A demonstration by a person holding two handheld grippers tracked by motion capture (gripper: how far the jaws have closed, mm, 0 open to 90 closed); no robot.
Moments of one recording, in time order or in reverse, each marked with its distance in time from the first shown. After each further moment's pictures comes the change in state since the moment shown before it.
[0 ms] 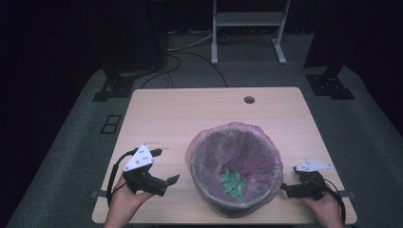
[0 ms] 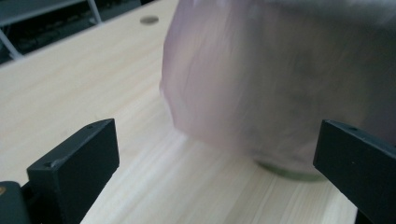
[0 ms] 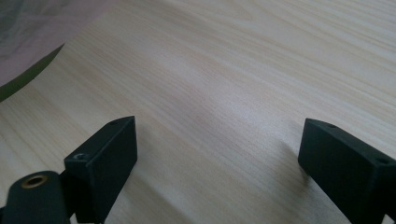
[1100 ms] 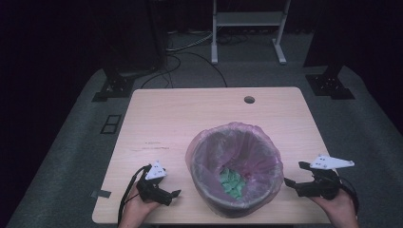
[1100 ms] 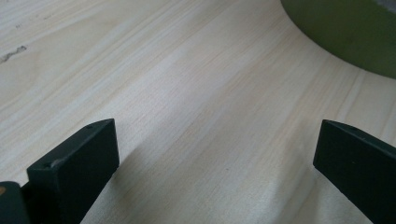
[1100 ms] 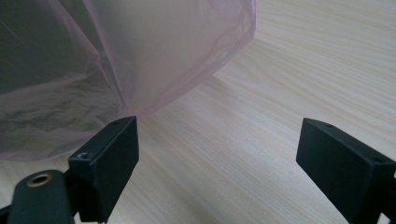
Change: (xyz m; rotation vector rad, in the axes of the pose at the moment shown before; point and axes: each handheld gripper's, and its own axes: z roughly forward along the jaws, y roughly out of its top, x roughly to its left) left arm 0.013 -0.085 0.062 0.239 0.002 -0.065; right arm 0.004 0.027 -0.056 -0.108 0.078 -0.015
